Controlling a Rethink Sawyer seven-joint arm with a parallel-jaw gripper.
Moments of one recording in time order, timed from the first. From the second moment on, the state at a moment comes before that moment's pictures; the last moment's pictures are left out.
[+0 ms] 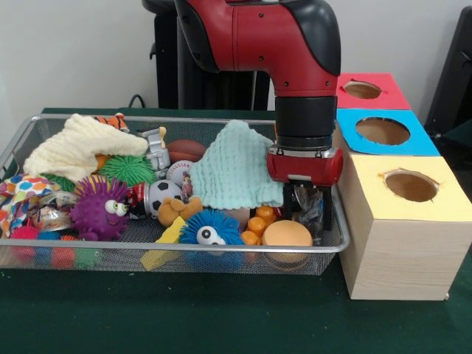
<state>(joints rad) -0.21 -0.42 0.10 1.77 -0.04 -0.20 2.13</state>
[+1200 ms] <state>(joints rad) -0.23 -0.37 0.11 1.75 -0.03 -0.15 2.13</state>
